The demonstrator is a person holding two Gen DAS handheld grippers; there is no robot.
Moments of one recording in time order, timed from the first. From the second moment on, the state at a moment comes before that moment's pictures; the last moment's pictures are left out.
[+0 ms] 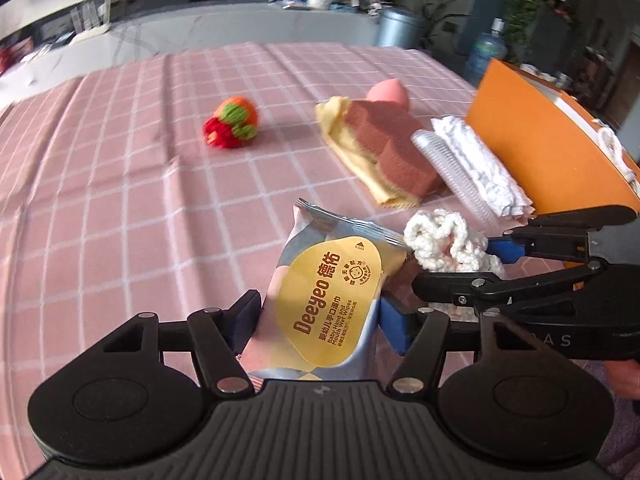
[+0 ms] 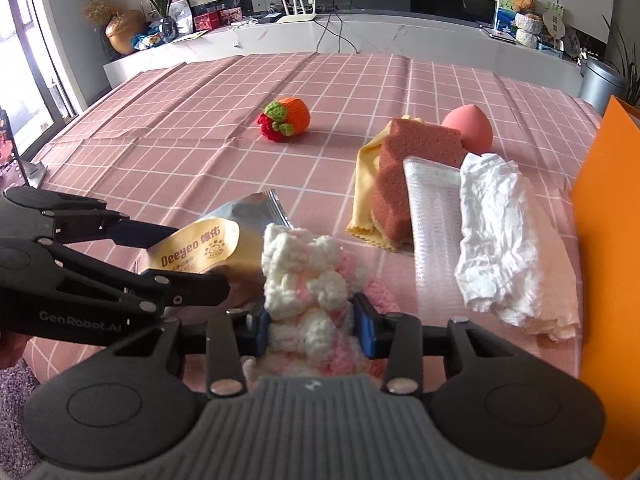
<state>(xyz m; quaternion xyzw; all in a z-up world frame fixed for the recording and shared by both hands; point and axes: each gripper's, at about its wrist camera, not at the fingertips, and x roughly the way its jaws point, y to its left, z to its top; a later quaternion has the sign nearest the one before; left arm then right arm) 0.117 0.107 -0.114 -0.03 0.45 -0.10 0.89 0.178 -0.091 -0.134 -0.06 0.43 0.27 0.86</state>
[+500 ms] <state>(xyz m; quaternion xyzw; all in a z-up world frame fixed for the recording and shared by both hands) 0.072 0.122 -0.110 -0.07 0.44 -0.04 0.89 0.148 -0.080 -0.125 -0.08 0.40 0.30 0.86</state>
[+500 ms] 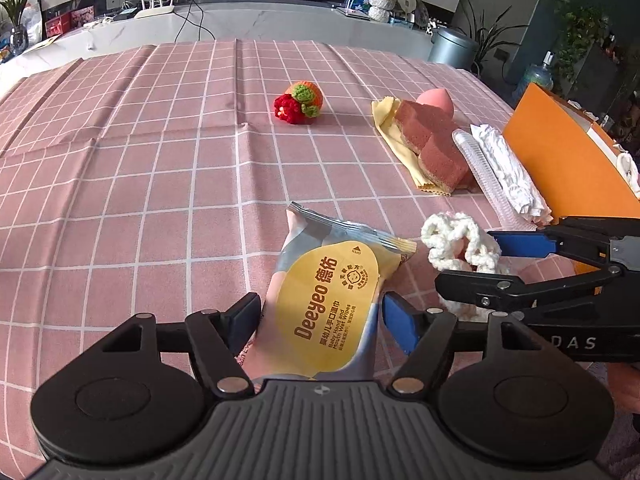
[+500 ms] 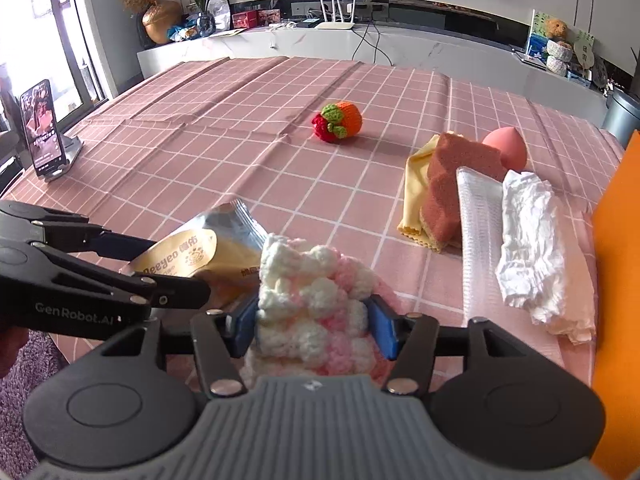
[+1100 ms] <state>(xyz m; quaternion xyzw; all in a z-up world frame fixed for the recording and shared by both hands) 0.084 0.110 -0.124 -0.03 0.44 -0.05 0.90 0.155 -0.093 -0.143 -0.05 0.43 0.28 0.86</state>
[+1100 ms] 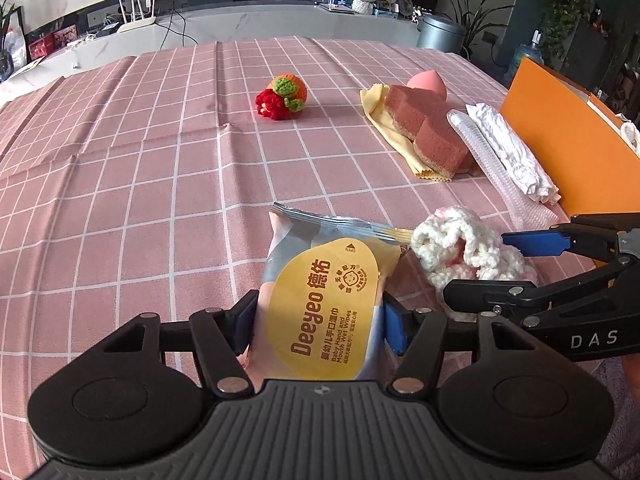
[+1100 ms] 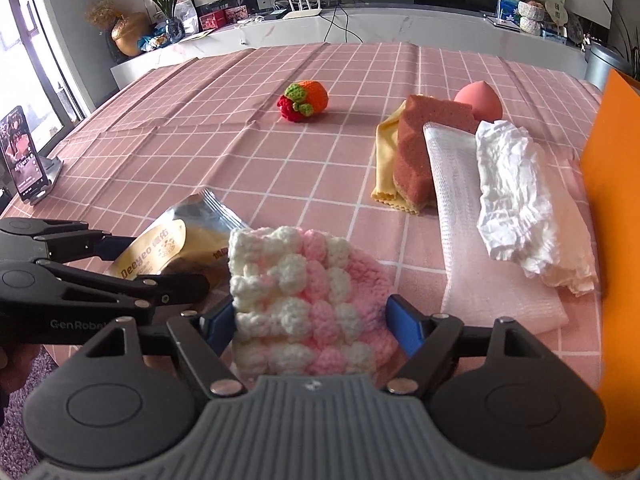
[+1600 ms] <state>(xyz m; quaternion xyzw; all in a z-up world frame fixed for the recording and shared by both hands) 0.076 0.104 -0.111 -0.07 0.43 -0.04 0.90 0.140 -0.090 -0.131 -0.09 0.40 0.30 0.86</state>
